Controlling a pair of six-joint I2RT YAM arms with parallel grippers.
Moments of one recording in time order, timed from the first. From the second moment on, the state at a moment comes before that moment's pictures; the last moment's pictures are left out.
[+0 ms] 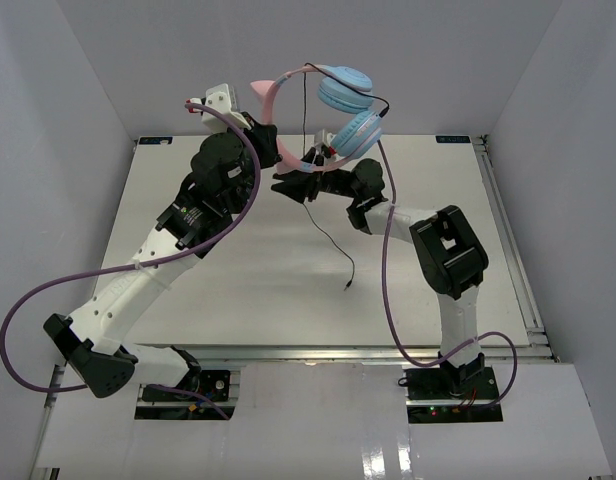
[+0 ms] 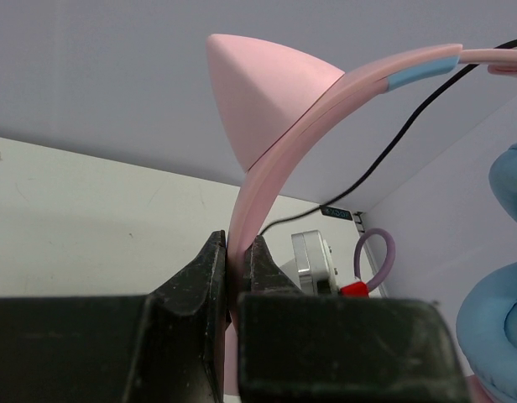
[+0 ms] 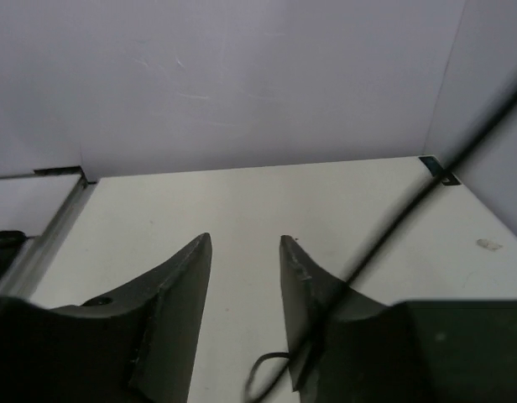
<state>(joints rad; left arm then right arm) -0.73 1.31 1.53 -0.17 -0.56 -0.45 0.57 2.06 1.34 1.17 -0.91 0.36</state>
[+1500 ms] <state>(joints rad) -0.64 1.50 1.35 -0.15 -0.63 -0.33 0.82 1.29 1.29 -0.47 -0.08 -0.74</state>
